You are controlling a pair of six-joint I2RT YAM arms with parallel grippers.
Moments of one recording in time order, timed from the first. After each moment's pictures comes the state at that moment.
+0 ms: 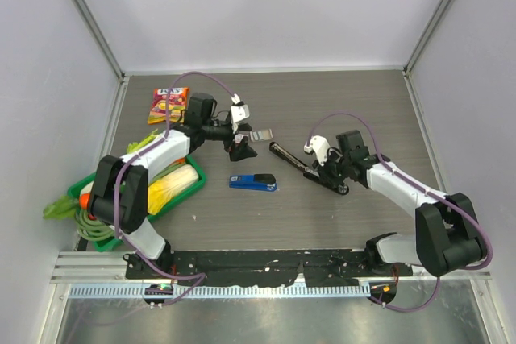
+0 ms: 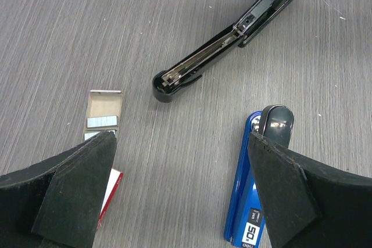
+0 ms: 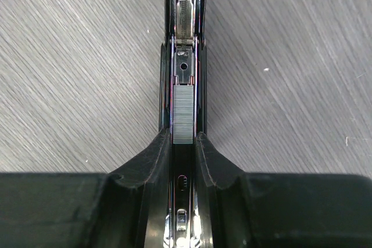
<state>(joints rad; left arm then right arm) -0.37 1.64 1.07 -0.08 0.90 0.54 0.32 1.30 0.67 -0.34 -0.33 -0.57</state>
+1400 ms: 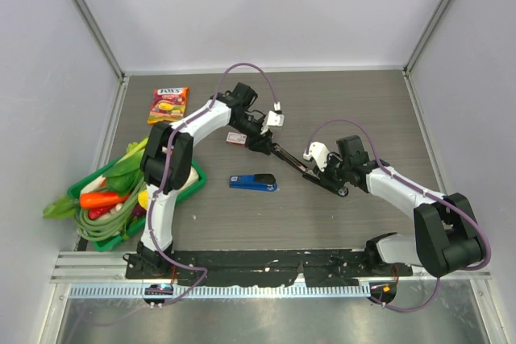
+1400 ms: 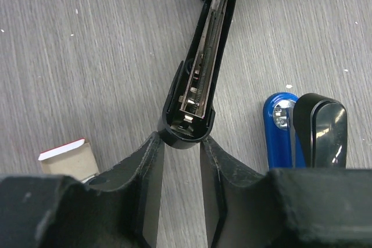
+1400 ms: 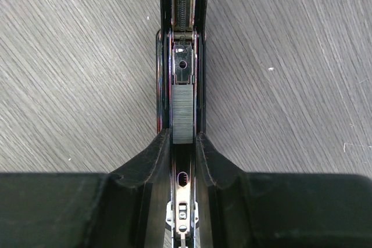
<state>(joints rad) -0.51 2.15 1.71 -0.78 0.89 1.06 0.32 1.30 0.60 -0.26 -0.31 -0.67</state>
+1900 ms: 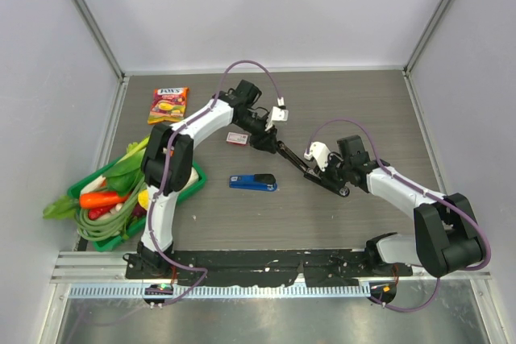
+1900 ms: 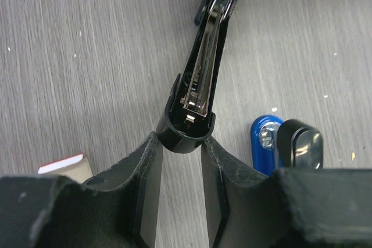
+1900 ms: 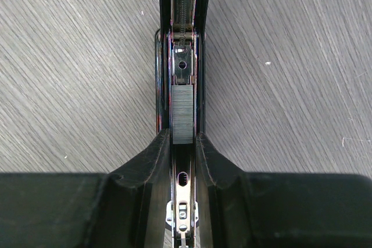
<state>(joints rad) -0.53 2.14 1.74 -0.77 0.90 0.95 0.32 1.30 0.60 -0.27 -0.30 -0.67</state>
